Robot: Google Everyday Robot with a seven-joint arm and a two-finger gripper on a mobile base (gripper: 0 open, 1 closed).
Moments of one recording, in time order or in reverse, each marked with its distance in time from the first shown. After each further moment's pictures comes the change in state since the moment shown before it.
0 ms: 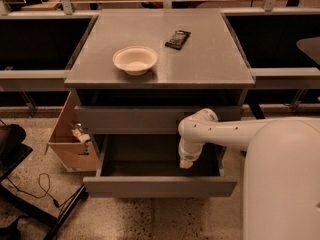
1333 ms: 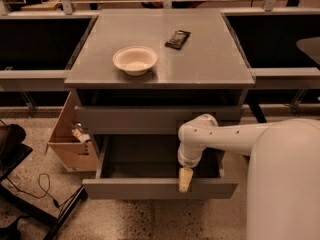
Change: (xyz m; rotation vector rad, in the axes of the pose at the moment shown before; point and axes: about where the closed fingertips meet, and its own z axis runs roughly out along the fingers) arm -0.002 0.025 0.009 -0.047 -0.018 -0.005
